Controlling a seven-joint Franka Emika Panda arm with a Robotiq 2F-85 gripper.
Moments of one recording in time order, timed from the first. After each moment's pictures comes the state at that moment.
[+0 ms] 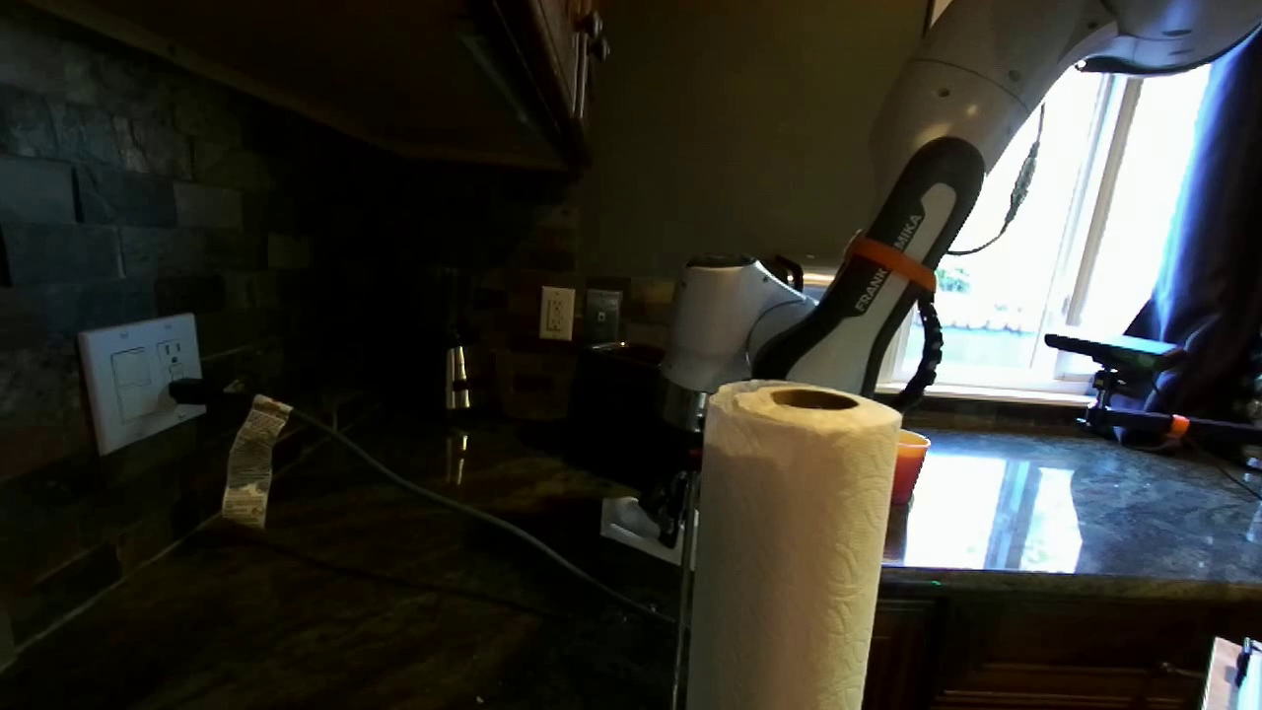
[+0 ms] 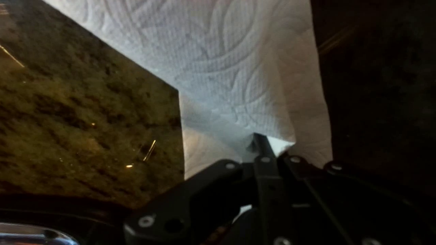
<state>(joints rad) 0.05 0.45 0.21 -2.24 -0.63 2.79 0.56</state>
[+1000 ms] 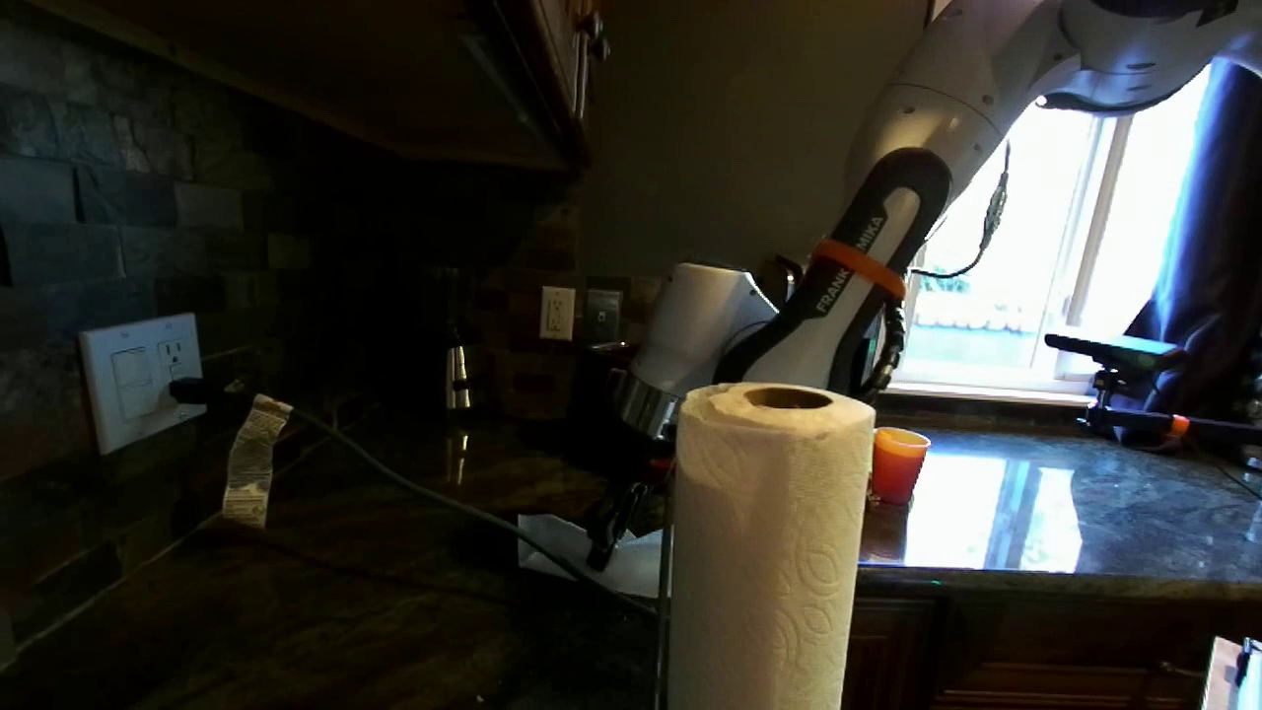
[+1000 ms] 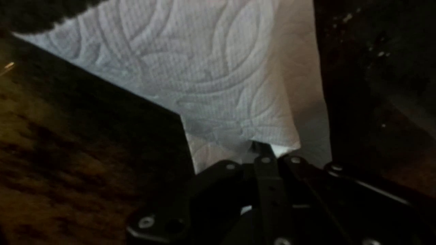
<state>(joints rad) -0.03 0.55 0.39 -2.20 -0.45 2.96 0.20</state>
